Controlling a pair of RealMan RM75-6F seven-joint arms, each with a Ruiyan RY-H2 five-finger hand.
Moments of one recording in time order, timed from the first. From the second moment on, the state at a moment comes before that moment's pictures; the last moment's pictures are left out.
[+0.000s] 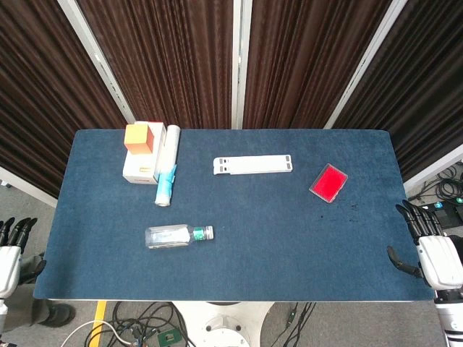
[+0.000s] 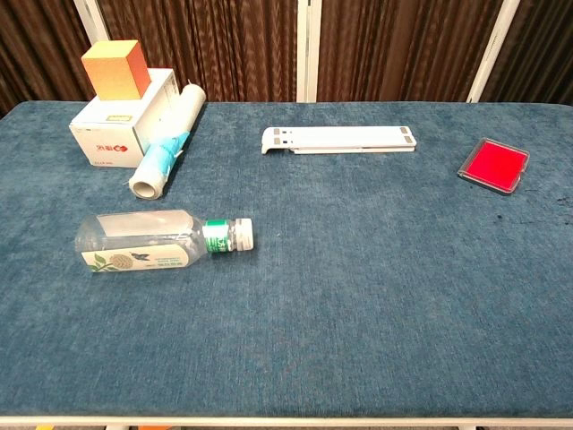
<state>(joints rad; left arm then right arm) -0.01 -1.13 -0.02 -1.57 1.47 1.52 0.11 0.10 -1.00 0.05 -1.67 -1.58 1.47 0.22</state>
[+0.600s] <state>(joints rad) -0.07 -1.12 -0.04 -1.62 1.52 1.49 0.11 0.12 -0.99 0.07 -1.64 -1.58 1.48 0.25</state>
